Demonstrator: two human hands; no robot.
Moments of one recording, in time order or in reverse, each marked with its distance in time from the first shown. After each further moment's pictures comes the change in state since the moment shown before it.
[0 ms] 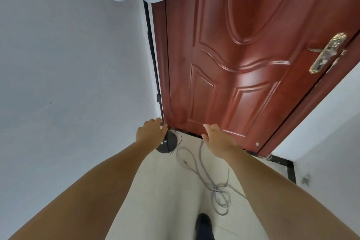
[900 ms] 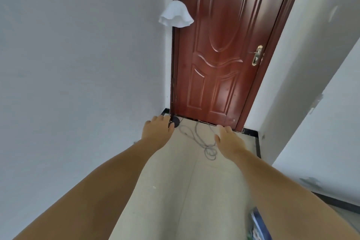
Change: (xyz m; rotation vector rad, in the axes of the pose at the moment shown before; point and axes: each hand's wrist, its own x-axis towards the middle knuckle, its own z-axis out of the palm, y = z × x) left_hand -0.691 -0.059 -0.128 0.133 0.195 0.223; right_hand -0.689 -0.156 0.055 -0.052 0.200 0.115
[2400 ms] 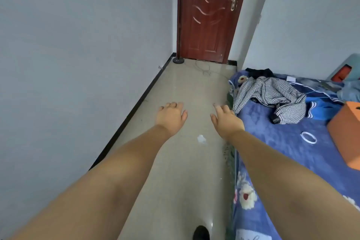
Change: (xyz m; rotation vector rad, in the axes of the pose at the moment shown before) left_hand -1.166 0.005 -0.237 -0.037 -0.105 0.110; right_hand -1.178 -0.238 0.076 0.032 0.050 0.028
